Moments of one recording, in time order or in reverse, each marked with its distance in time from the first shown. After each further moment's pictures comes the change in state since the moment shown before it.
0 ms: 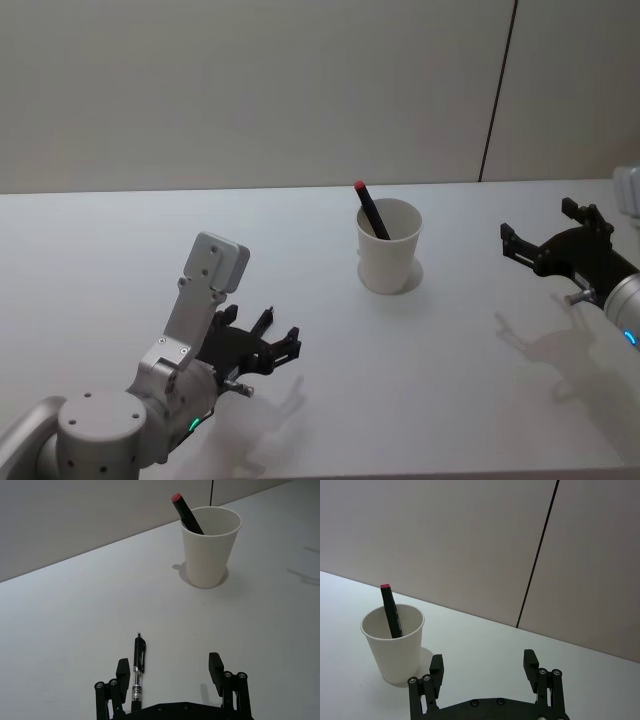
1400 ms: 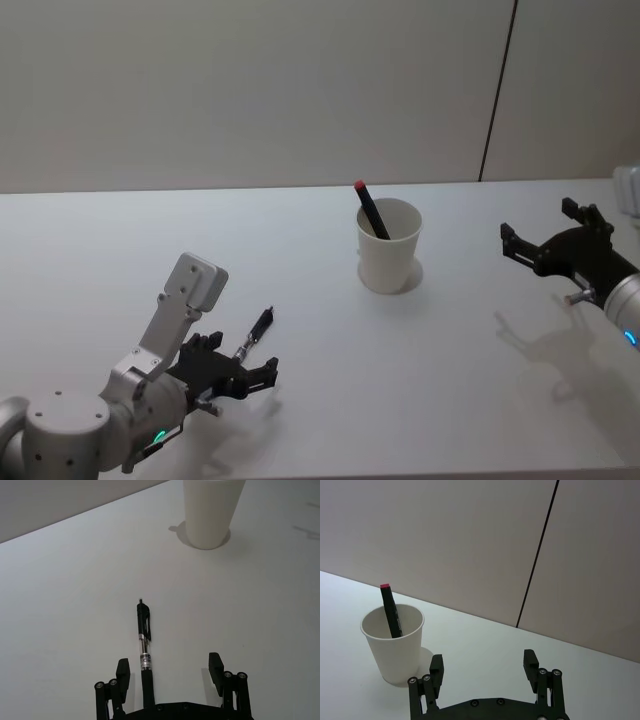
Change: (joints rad) left arm -0.020 0.040 -0.042 0.117 0.032 0.008 -0.198; right arm 0.000 0.000 0.000 0.000 0.000 0.000 0.000
